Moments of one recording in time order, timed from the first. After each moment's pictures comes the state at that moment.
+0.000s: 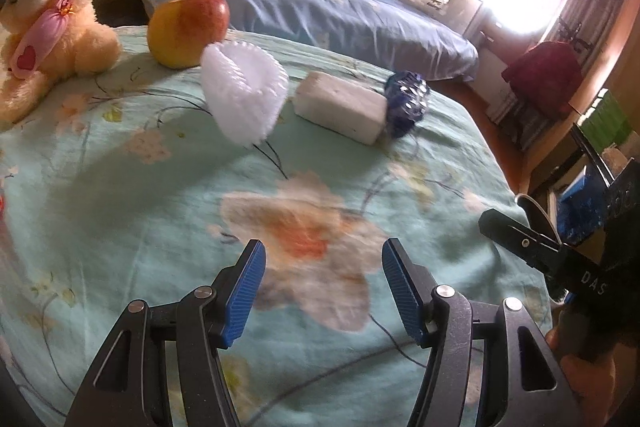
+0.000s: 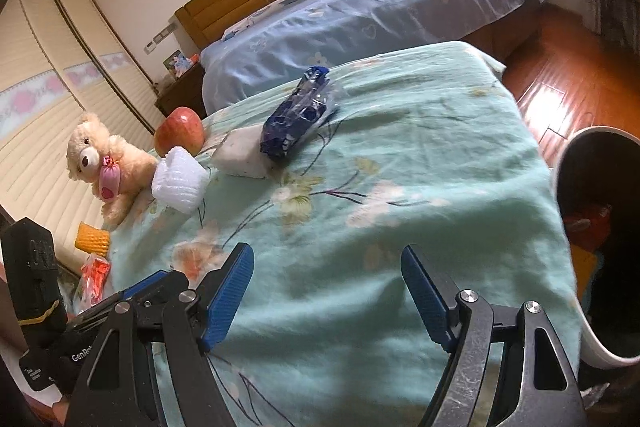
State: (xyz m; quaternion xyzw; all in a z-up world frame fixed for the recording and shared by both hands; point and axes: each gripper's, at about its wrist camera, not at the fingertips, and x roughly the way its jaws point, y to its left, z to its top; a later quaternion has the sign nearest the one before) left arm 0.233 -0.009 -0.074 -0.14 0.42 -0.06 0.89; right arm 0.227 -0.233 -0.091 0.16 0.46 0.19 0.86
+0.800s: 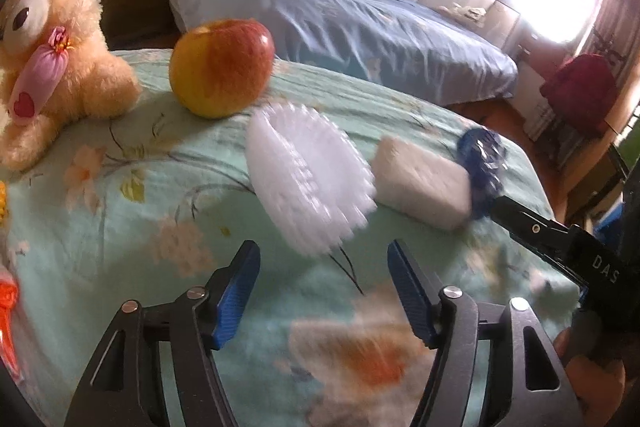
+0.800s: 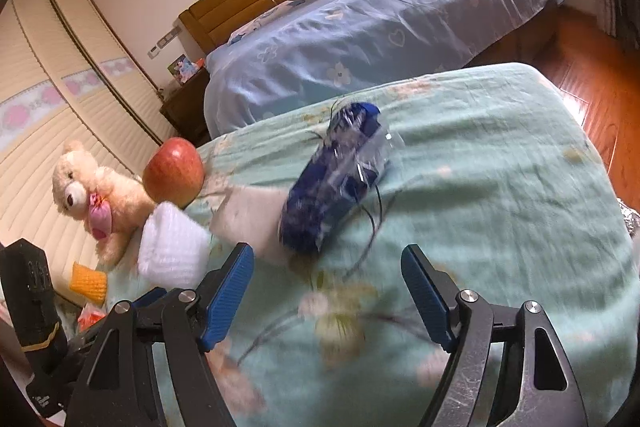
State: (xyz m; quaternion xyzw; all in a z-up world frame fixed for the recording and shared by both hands) left arm 0.314 0.016 -0.079 -0.13 0.41 0.01 0.90; right arm 0.308 -0.188 -0.101 0.17 0.45 0.20 0.85
